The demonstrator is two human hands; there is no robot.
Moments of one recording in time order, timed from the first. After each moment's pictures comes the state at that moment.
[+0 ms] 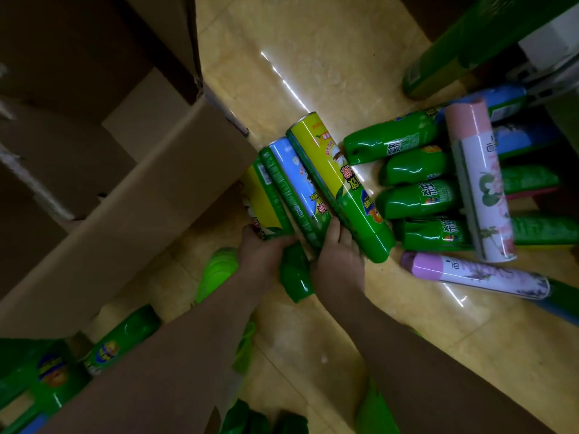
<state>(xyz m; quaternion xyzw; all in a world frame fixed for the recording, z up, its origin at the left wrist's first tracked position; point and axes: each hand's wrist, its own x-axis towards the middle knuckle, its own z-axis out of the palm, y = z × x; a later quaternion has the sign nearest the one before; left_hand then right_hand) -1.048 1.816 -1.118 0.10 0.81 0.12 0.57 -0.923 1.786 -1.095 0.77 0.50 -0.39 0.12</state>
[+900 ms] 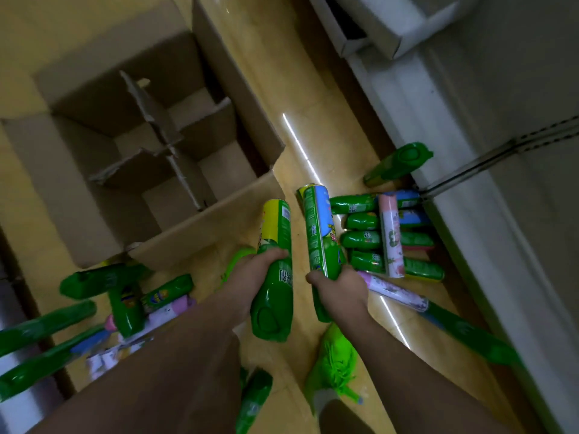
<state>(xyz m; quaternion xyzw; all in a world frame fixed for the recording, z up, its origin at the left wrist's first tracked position) -1.054 1.813 -0.768 0.02 0.72 0.13 0.68 -0.891 1.801 -0.789 0.80 0.33 -0.49 0.01</state>
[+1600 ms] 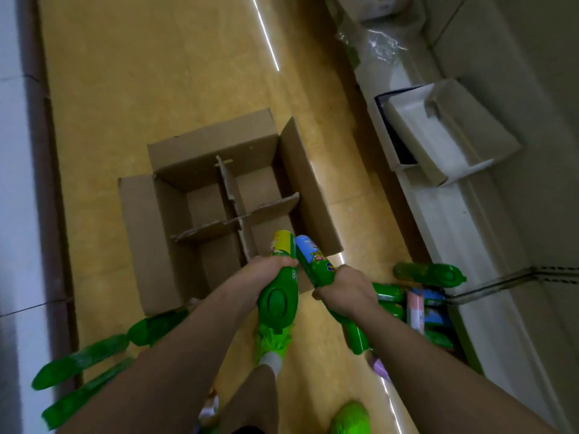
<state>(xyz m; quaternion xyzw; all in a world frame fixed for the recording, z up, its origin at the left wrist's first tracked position) -1.193 1.972 -0.698 0.03 0.74 0.14 0.66 -1.024 1.995 -0.691 0.67 0.57 -0.41 0.23</state>
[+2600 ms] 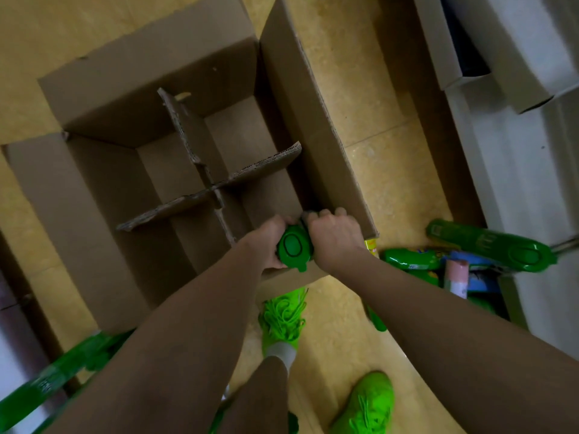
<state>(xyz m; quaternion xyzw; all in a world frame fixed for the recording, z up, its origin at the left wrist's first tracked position) -1.201 2.040 -0.907 -0.12 0.70 0.05 0.70 -1.081 2.061 -0.875 0.47 0.79 -0.25 0.30</state>
